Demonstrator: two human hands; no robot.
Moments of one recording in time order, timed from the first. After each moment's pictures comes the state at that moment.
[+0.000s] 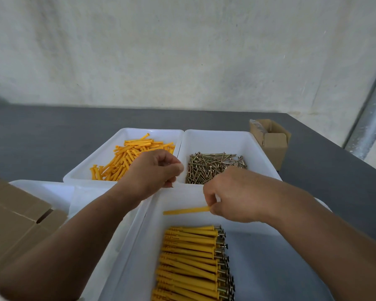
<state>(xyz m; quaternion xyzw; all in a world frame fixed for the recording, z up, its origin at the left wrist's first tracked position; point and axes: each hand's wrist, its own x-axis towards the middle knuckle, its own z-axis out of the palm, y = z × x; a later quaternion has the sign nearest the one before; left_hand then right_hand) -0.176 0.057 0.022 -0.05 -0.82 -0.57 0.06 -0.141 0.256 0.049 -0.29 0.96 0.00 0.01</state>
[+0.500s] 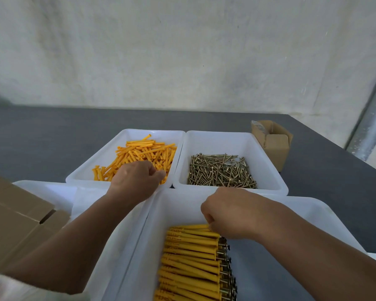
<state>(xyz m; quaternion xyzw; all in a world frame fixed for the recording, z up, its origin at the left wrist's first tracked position) -0.196 0.026 -0.001 0.04 -0.97 -0.18 0.16 -0.141 0.241 0.019 -0.29 0.95 0.08 0.06</state>
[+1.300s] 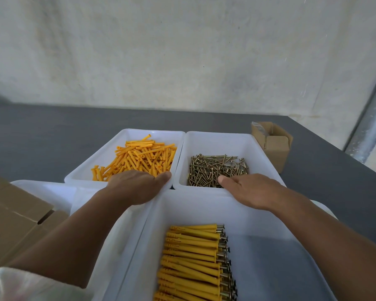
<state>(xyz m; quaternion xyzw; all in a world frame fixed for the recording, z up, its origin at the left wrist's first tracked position) -0.207 0.020 -0.001 -0.02 -1.00 -0.01 -0.02 -0.196 0.290 0.007 -0.07 0.99 -0.10 0.09</state>
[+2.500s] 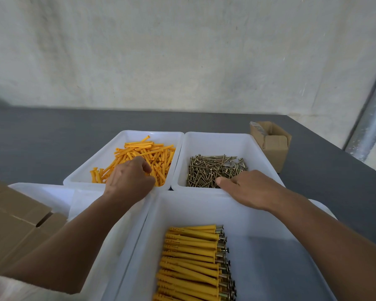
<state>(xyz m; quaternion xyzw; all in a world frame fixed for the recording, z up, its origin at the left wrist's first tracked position) -0.200 0.021 0.001 0.07 -0.96 -0.22 0.17 -0.197 0.292 0.004 -0.10 0.99 -0.13 0.04</state>
